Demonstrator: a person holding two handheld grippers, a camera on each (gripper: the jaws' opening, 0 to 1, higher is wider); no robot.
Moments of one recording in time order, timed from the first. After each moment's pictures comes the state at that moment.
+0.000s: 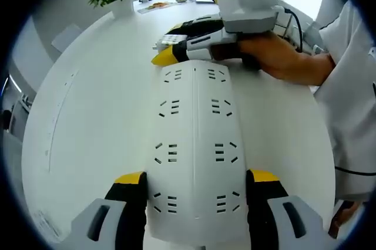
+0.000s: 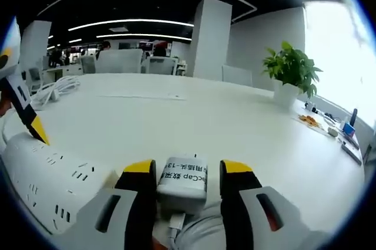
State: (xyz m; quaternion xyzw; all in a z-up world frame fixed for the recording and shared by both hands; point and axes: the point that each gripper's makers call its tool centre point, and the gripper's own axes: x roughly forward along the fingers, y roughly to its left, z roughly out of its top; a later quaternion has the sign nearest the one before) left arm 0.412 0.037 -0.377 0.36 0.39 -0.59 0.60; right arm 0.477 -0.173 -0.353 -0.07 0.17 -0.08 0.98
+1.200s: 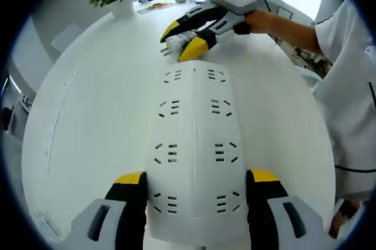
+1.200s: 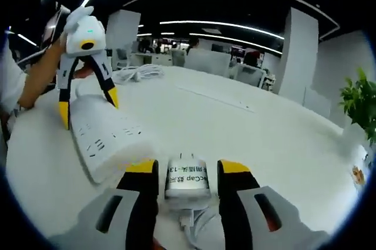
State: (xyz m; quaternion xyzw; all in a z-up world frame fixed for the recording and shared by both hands) left arm 0.412 0.037 -0.377 0.36 0.39 -0.59 0.60; right arm 0.452 -0.153 -0.342 -0.13 0.16 0.25 0.95
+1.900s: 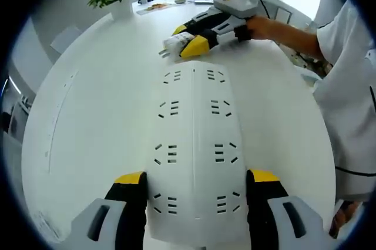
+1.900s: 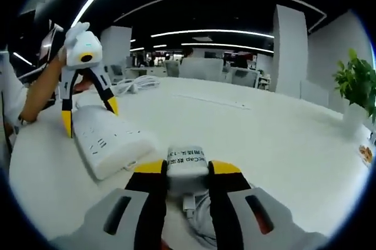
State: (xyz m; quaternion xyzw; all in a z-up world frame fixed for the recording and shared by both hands) left arm 0.411 0.037 -0.377 0.36 0.39 -0.60 0.60; right arm 0.452 -0.157 -0.352 -0.08 0.14 0.27 0.95
